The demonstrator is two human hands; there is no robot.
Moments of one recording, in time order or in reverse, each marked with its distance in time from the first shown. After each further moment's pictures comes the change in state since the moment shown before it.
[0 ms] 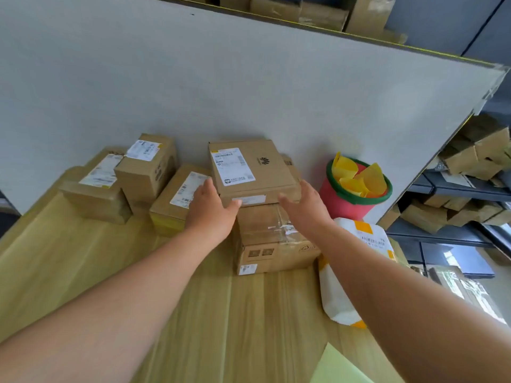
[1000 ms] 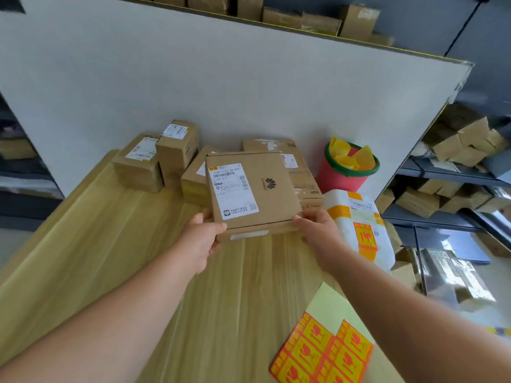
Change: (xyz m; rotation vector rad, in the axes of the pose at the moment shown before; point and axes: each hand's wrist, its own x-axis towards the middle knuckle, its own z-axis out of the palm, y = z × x) left_hand -0.150 -0.075 -0.033 -0.883 -0.158 -0.477; right_hand -0.172 0.040 0.004 0.478 -0.025 0.222
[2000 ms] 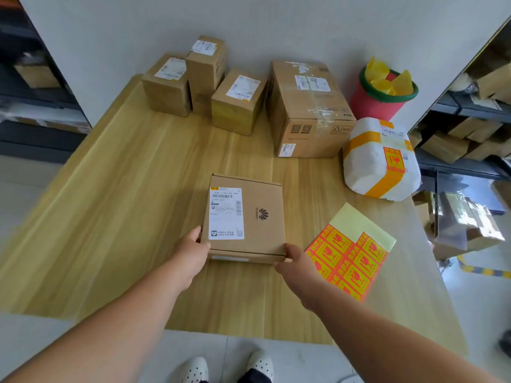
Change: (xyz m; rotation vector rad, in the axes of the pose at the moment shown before) left_hand -0.091 -0.157 -0.128 0.499 0.072 -0.141; right_hand -0.170 0.164 0.081 -0.272 -0.233 0.263
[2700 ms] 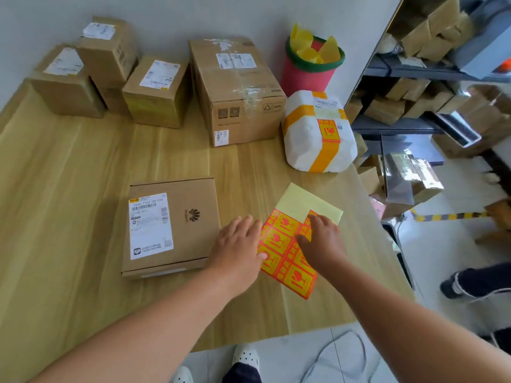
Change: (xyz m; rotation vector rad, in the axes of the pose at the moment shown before) left_hand -0.040 0.053 0.162 1.076 -0.214 0.781; right_hand 0.031 0.055 -0.138 -0.587 0.389 -0.047
